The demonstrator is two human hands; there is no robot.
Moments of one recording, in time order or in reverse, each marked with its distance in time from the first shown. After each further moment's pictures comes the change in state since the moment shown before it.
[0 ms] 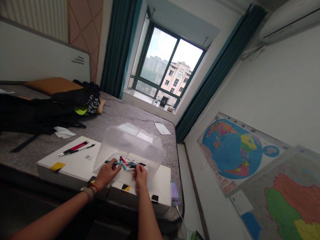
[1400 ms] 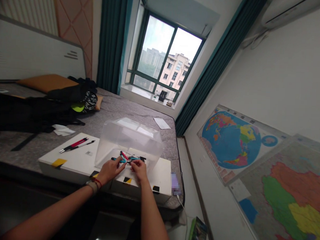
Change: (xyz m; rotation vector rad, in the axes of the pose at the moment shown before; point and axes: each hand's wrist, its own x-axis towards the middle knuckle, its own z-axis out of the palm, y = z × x) left_hand -0.006 0.004 0.007 0.320 -0.146 0.179; right_hand -0.006 -0.005 -0.002 -0.193 -0.130 -0.014
